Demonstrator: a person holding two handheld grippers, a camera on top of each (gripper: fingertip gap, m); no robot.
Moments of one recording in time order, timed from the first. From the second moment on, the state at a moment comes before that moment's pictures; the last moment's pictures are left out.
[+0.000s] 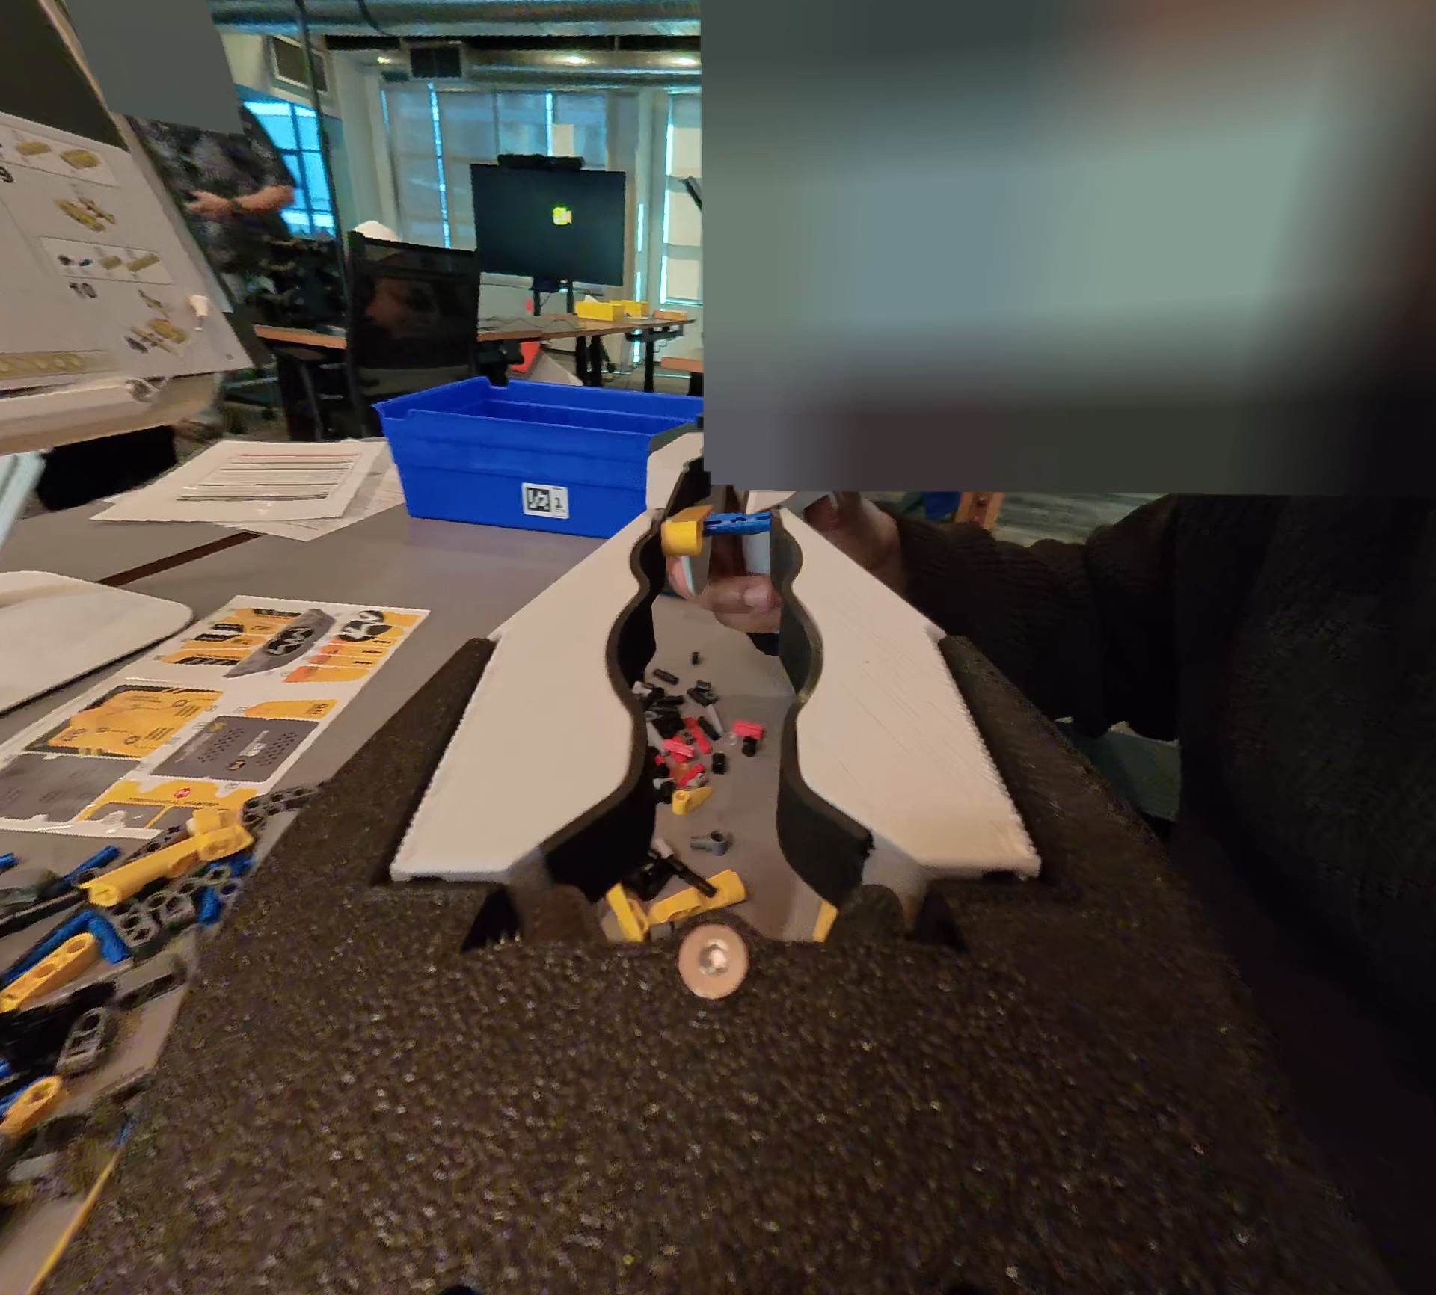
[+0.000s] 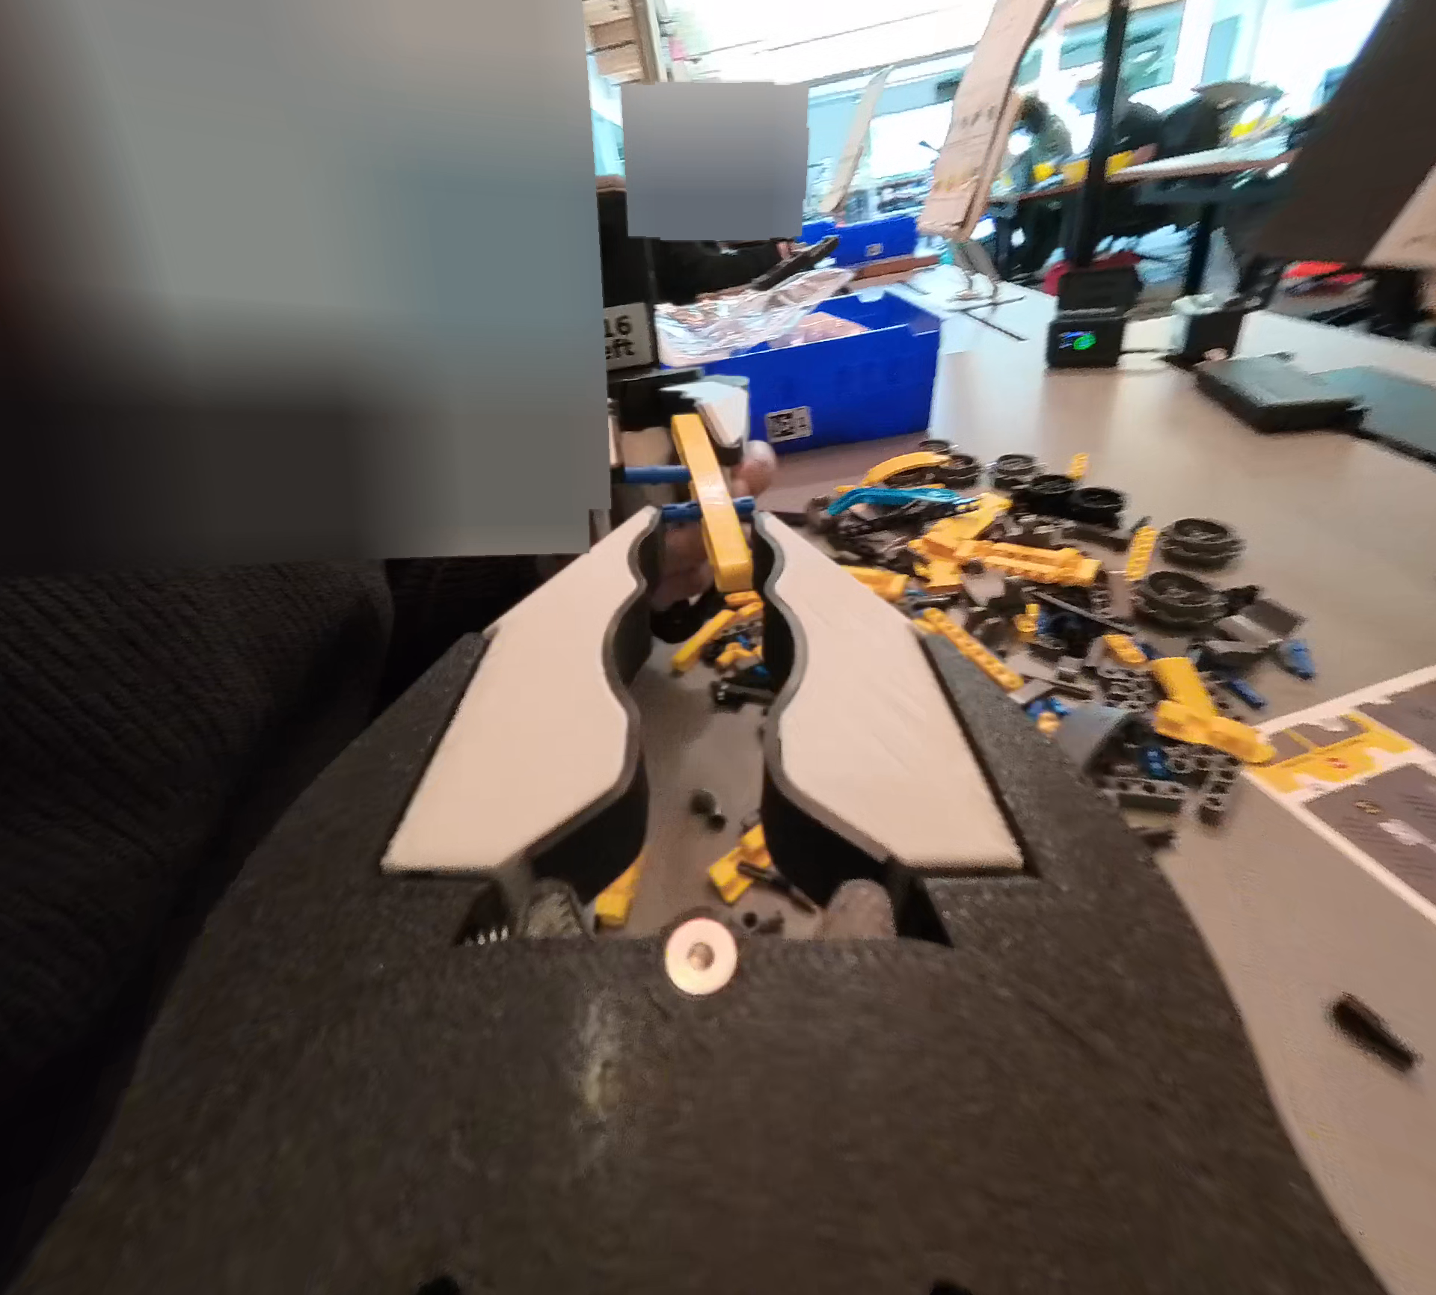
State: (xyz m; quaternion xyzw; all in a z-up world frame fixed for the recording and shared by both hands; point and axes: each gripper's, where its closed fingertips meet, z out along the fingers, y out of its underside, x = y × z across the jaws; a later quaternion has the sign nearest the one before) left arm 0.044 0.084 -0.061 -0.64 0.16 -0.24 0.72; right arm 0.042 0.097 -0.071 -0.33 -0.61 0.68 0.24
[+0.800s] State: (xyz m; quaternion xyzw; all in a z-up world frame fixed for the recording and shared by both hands) left arm 0.043 0.086 -0.064 -0.65 0.15 -0.24 0.71; right arm 0.042 0.099 -0.071 -0.34 -0.63 0.65 0.25
